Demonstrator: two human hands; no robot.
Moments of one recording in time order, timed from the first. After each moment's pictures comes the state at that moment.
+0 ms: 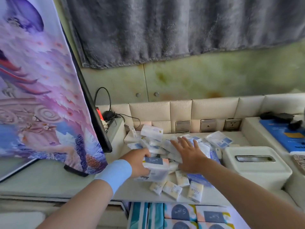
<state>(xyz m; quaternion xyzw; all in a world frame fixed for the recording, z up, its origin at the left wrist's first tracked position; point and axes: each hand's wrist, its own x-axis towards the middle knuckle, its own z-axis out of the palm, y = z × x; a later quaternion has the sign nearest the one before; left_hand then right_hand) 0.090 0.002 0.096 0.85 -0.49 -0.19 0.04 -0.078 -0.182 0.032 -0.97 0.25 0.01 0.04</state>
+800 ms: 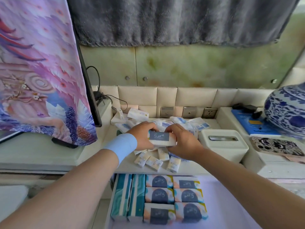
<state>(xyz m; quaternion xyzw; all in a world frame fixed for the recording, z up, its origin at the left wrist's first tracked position) 0.030 -0.008 0.116 0.78 -0.58 -0.19 0.16 -0.148 -0.122 0.074 -0.93 0.23 -0.21 0.21</state>
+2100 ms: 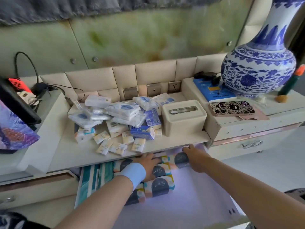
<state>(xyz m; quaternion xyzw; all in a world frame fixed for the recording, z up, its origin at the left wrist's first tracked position) -0.127 -0.045 -0.051 0.66 -0.69 -0.22 -0.18 -0.340 -0.164 -0.067 -0.87 0.43 0.20 0.09</state>
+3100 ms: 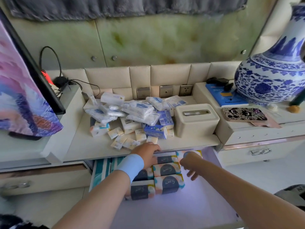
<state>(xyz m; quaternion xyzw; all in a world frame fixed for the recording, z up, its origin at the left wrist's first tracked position) -0.083 -0.025 -0.012 0.73 -0.65 -0.22 0.03 -0.275 -0.105 -0.023 -0.65 0.62 0.12 0.43</state>
